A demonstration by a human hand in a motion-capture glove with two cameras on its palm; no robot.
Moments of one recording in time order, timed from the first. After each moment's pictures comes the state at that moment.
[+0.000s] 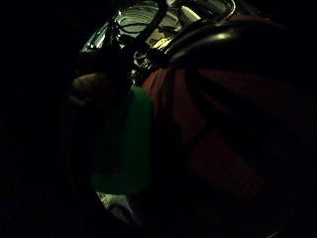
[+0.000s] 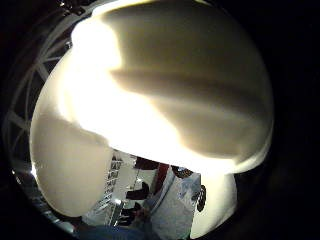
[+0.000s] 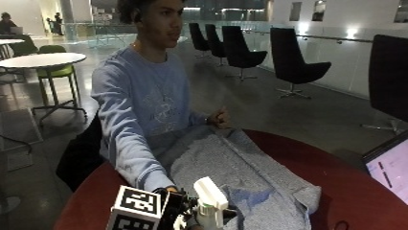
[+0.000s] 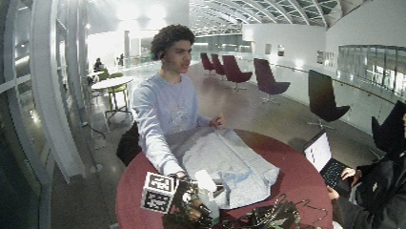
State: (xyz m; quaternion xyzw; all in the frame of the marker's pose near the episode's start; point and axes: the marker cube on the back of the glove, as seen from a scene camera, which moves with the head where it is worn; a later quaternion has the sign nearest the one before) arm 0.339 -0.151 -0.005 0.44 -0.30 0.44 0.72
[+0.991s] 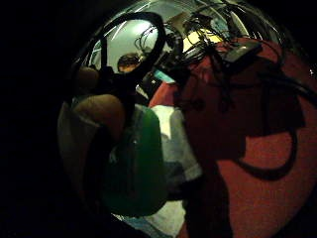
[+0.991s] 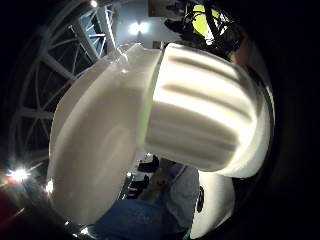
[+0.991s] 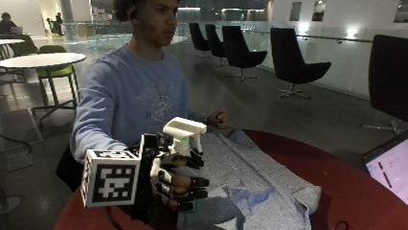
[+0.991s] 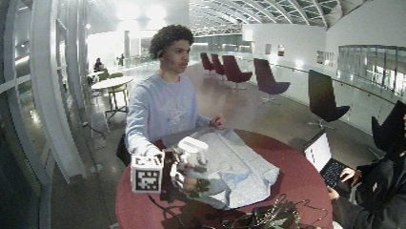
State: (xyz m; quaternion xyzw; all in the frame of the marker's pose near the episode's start) arm 0.268 -0.105 -0.073 0.37 -0.38 0.29 0.80
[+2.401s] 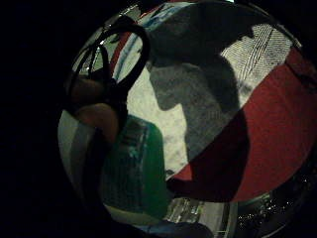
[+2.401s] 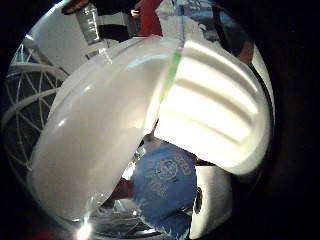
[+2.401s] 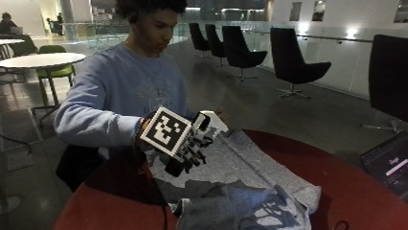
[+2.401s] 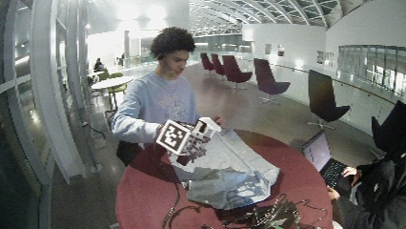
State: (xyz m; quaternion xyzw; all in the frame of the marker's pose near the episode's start) arm 0.122 -0.120 -0.049 -0.09 -0.33 0.25 0.90
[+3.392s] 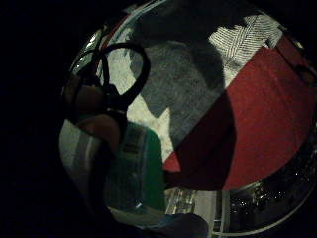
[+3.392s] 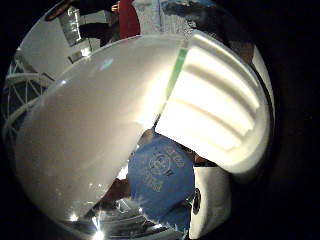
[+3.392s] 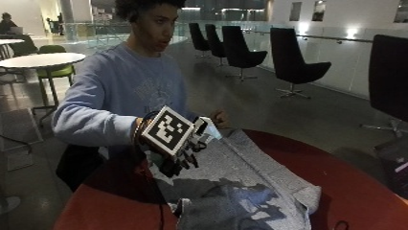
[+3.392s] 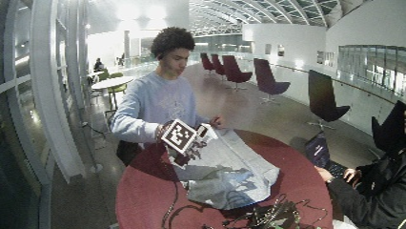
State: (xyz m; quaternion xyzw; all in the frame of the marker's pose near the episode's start) arm 0.117 -0.108 -0.041 -0.15 -0.30 0.27 0.90
